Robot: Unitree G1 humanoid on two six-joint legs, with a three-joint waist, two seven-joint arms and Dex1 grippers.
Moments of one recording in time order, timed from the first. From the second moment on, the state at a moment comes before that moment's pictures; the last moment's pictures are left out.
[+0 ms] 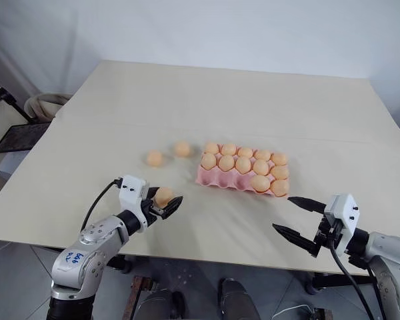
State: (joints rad) left arm -0.10 0.22 0.02 -0.49 -0.28 0.86 -0.25; right arm 0.17 -0.72 -0.35 -0.23 0.56 0.20 1.10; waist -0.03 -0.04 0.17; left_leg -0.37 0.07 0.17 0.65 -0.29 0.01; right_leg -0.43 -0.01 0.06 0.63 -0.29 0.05
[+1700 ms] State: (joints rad) left arm -0.77 0.01 -0.28 0.31 -0.22 0.51 -0.61; right arm 0.30 -0.66 -0.40 -0.31 0.55 0.15 0.94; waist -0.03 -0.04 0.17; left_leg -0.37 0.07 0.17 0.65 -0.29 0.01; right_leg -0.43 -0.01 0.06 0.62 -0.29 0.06
